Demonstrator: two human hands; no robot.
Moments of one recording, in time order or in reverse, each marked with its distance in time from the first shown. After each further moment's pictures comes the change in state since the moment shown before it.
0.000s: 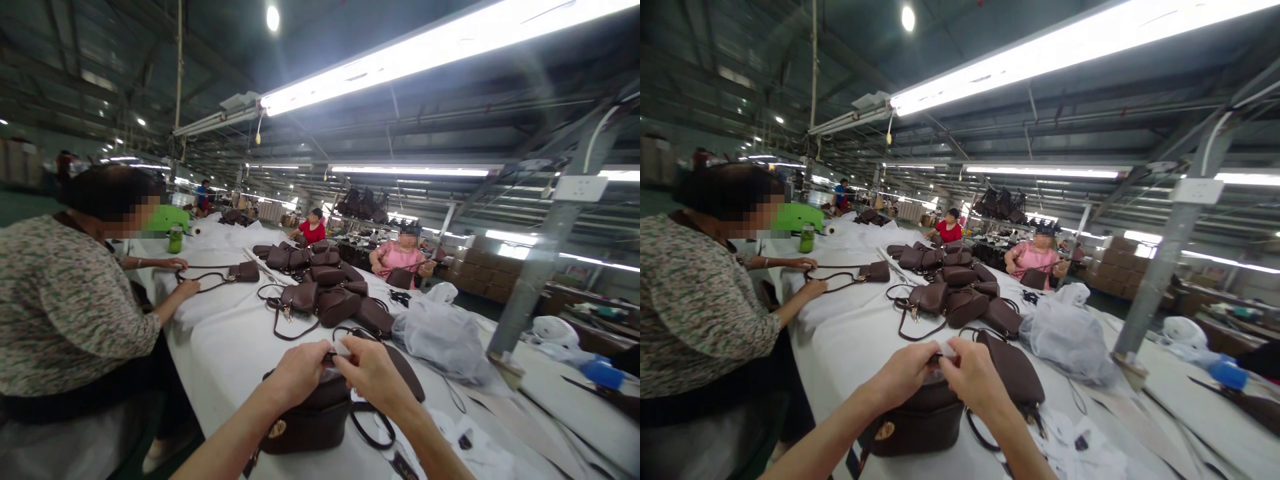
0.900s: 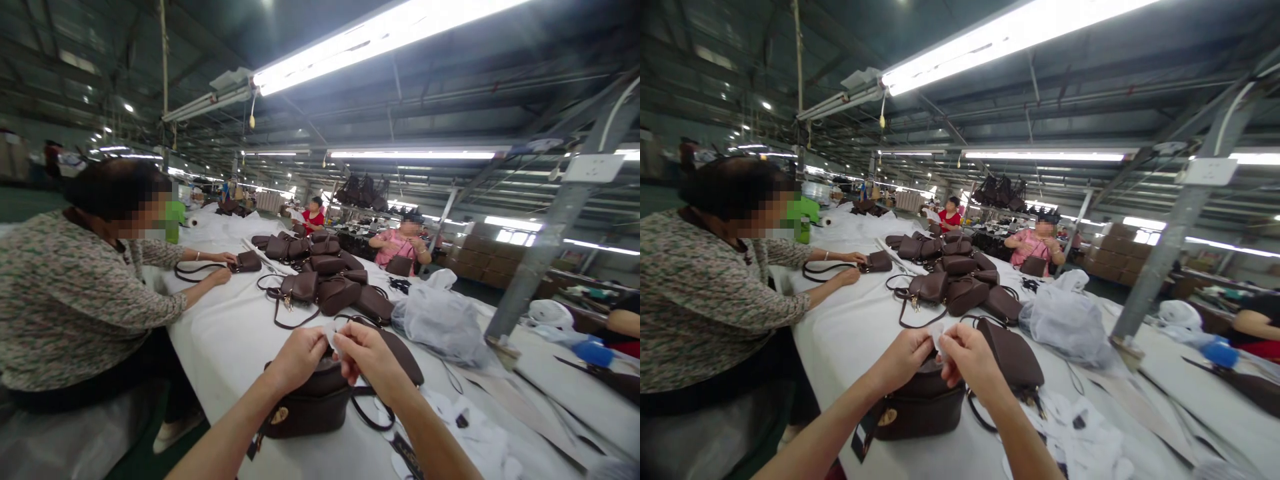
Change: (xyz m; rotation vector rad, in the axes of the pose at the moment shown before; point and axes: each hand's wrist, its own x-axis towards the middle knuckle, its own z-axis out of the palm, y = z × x) left_hand 0.007 -0.008 0.003 -0.526 0.107 0.109; right_hand 0.006 0.005 0.012 0.539 -0.102 0.272
